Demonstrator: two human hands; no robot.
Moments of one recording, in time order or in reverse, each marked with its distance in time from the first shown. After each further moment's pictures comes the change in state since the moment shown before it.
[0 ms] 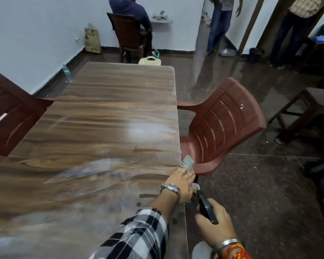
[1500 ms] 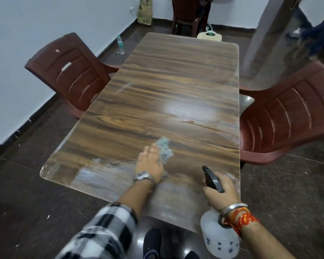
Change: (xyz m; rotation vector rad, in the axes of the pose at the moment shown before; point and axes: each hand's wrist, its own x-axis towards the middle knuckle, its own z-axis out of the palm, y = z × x) left_hand -0.239 -0.166 0.021 -0.314 0.276 -0.751; right_hand -0.034 -0.053 0.122 -0.057 -0.206 -0.169
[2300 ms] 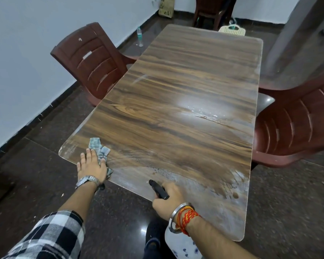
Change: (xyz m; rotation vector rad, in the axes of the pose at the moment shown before) left_hand -0.072 -0.191 -0.026 0.027 0.073 -0.604; right_hand -0.045 -0.028 0.110 -0.119 -0.543 0.003
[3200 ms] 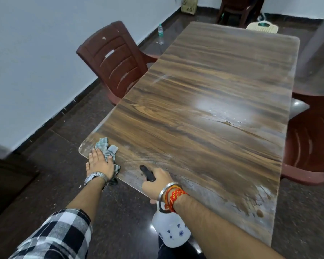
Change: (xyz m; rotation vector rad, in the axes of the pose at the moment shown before) left_hand 0.019 -0.019 -0.009 -0.073 -0.014 -0.143; right_hand 0.053 -0.075 0.028 -0.137 -0.232 -0.083
